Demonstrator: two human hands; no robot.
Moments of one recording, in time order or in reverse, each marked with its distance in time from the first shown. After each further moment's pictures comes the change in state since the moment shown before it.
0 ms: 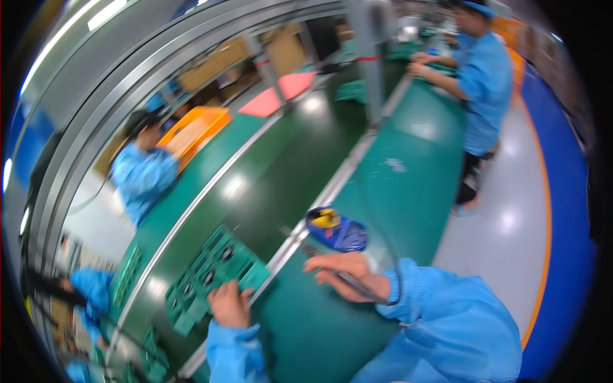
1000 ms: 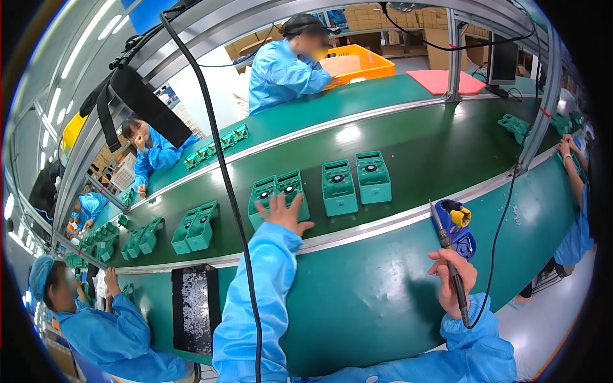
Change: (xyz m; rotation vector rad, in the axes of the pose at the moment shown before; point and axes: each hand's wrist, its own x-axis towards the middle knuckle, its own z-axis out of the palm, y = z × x) left_hand -0.032 -0.081 -0.020 0.236 -0.421 -0.603; right_hand -0.014 -0.005 0.000 -0.067 -0.137 -0.033
